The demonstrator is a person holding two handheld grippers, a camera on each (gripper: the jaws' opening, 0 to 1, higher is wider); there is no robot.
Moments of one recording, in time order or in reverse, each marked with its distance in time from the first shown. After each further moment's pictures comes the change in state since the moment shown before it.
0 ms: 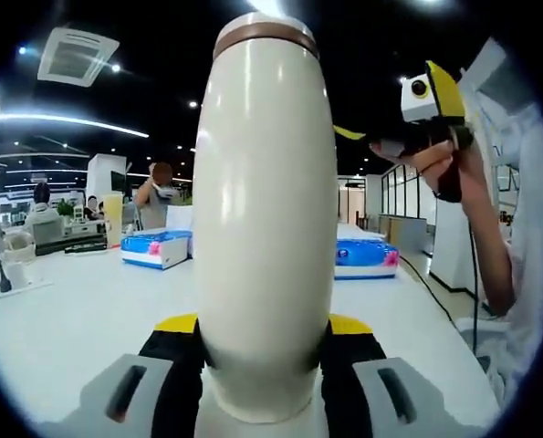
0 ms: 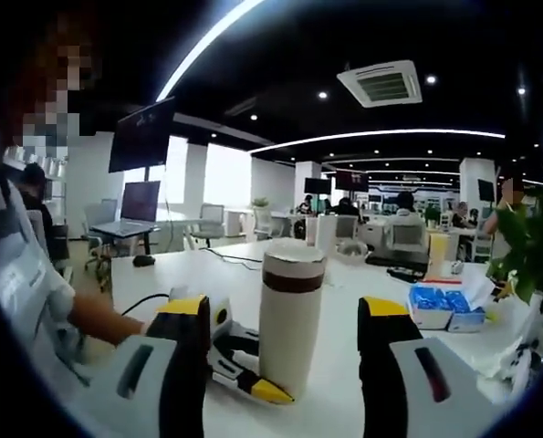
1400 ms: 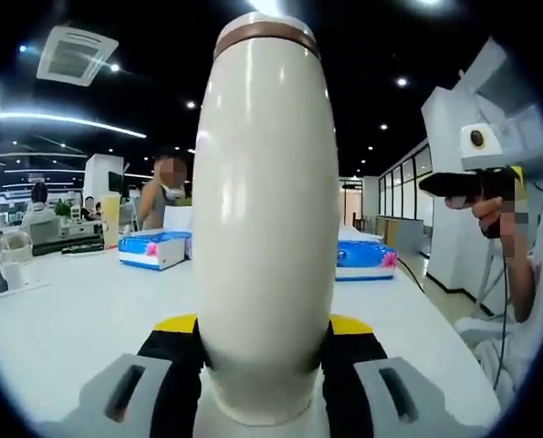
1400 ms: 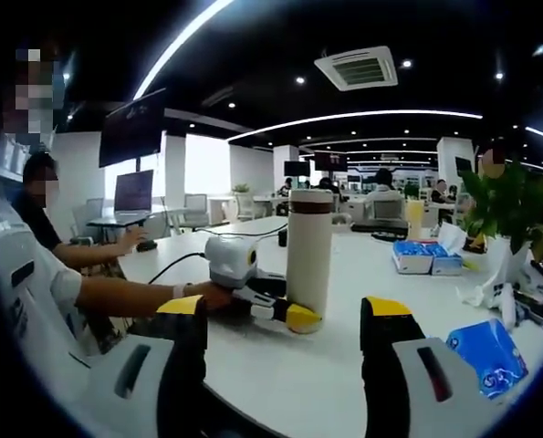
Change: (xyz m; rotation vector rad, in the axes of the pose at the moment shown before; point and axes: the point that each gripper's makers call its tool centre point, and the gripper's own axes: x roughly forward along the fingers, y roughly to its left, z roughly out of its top) left arm -0.001 -0.005 0.002 -0.001 -0.007 -0.018; right arm -0.089 0.046 -0.052 0.063 0.075 -0.108
